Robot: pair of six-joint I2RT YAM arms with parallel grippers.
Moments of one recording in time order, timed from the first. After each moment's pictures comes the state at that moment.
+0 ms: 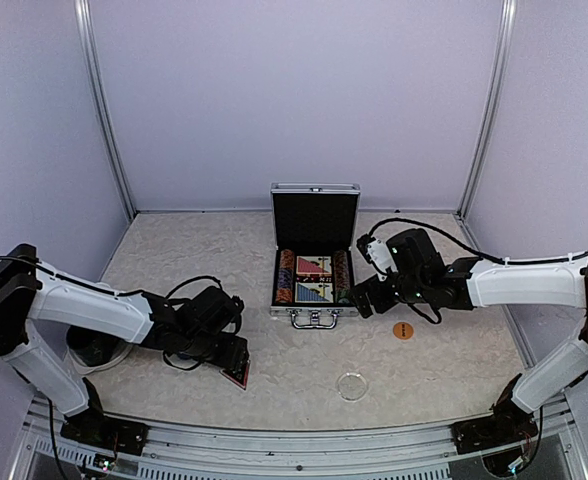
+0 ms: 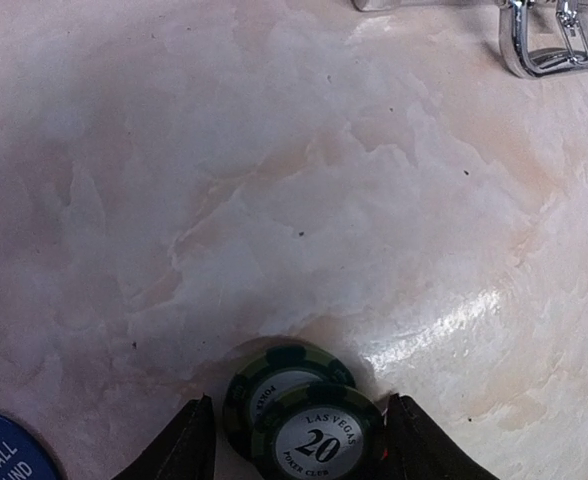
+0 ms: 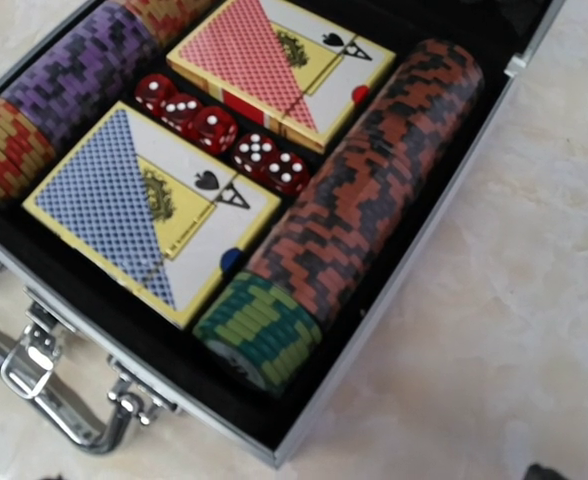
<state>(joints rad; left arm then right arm) -0.96 1.55 0.71 -0.23 -0.14 -0.58 0.74 1.46 0.84 -0.08 0.14 0.08</state>
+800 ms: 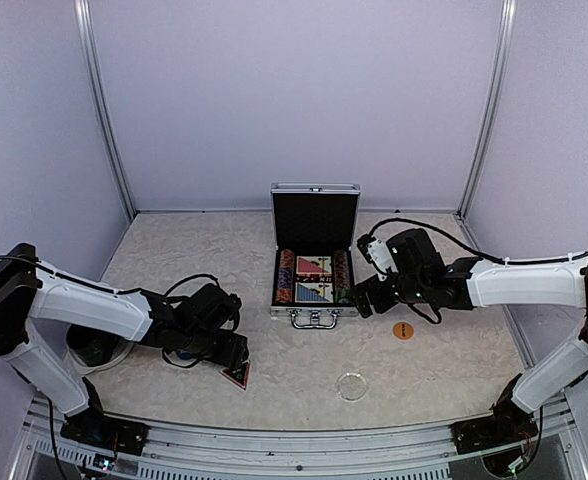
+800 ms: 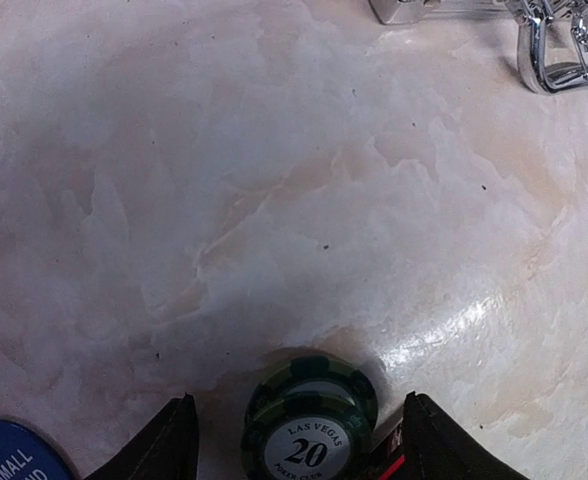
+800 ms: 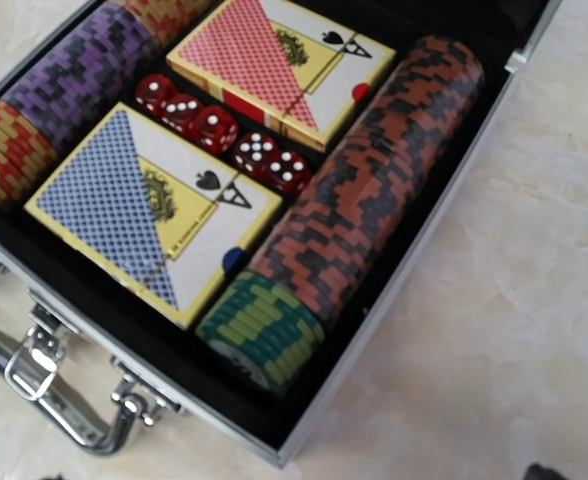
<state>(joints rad) -0.94 1.55 0.71 -0.23 -0.15 -0.58 0.74 1.46 0.84 -0.08 0.13 0.10</state>
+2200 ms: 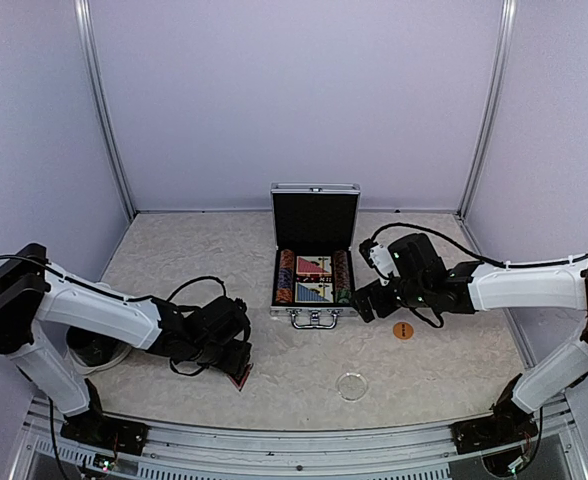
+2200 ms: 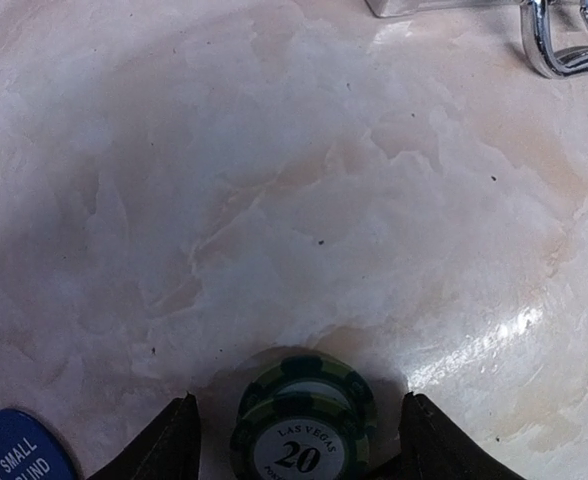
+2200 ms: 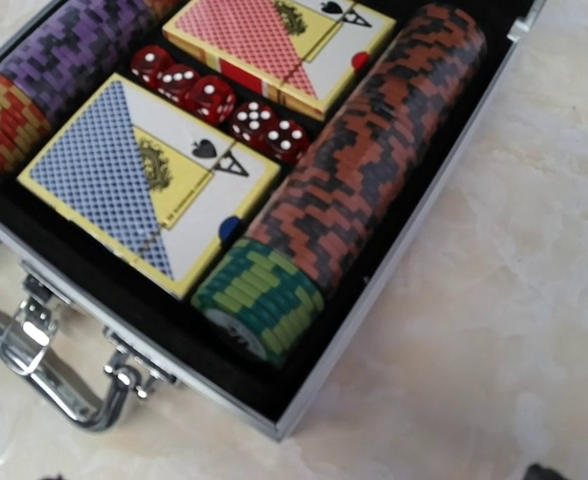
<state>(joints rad) -1.02 1.60 0.72 -0.24 -0.28 -0.60 0.74 1.45 0.80 -0.08 0.13 0.11</state>
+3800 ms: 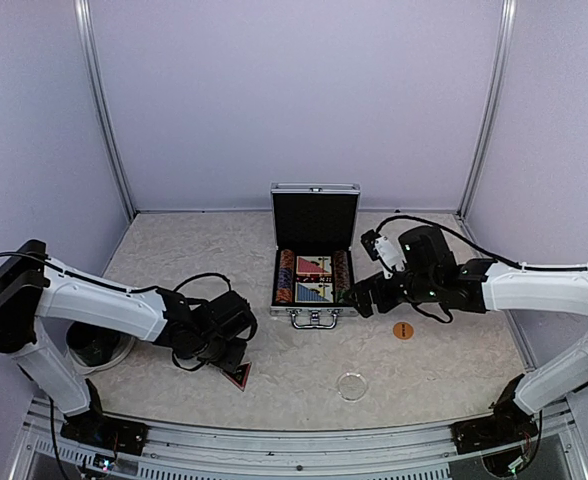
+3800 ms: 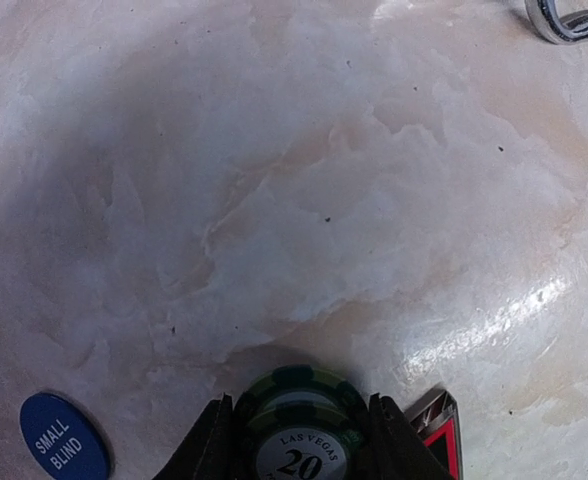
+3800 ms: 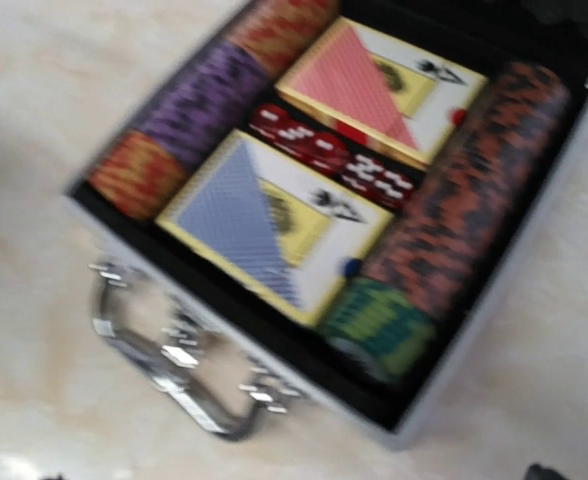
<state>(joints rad) -1.03 1.62 0.83 -0.42 -0.31 -0.55 0.74 1.38 0.80 -0.08 0.00 0.17</state>
